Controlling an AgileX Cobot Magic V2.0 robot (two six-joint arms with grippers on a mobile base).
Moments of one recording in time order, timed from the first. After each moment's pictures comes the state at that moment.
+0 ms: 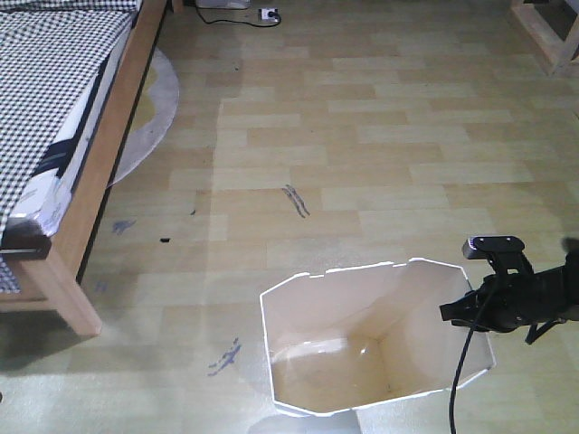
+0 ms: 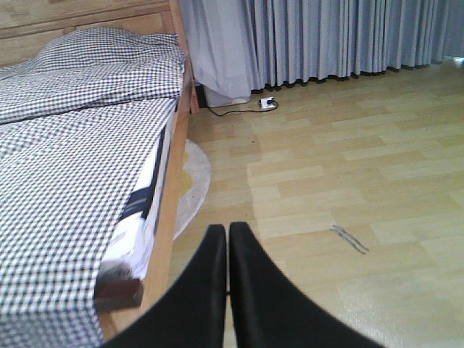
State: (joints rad) left arm -0.01 -0.02 0.03 0.14 0.27 -0.05; right arm -0.20 2.07 -0.63 1.58 0.37 -1.88
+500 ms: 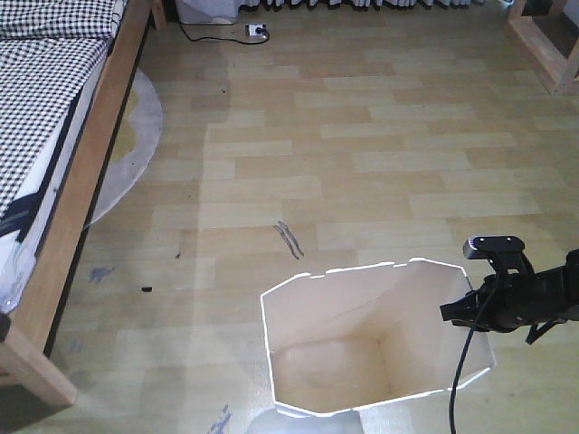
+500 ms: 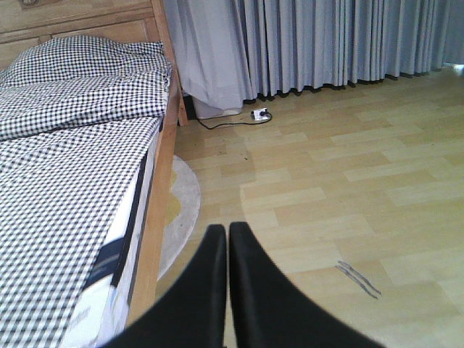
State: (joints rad) left arm -0.01 -0.02 0.03 0.14 0.27 -0.05; right arm -0.20 2.07 -0.63 1.58 0.37 -1.88
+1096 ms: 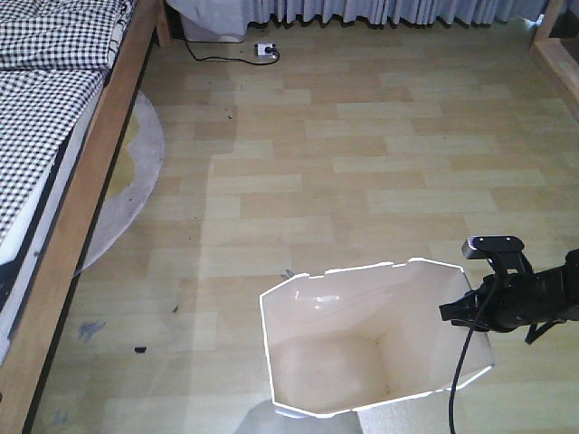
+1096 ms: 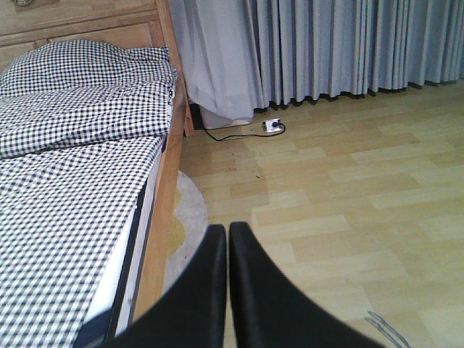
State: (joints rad) left arm -0.01 -0.02 0.03 0.14 0.27 -0.05; right arm -0.20 2.07 -0.63 1.58 0.38 -1.88
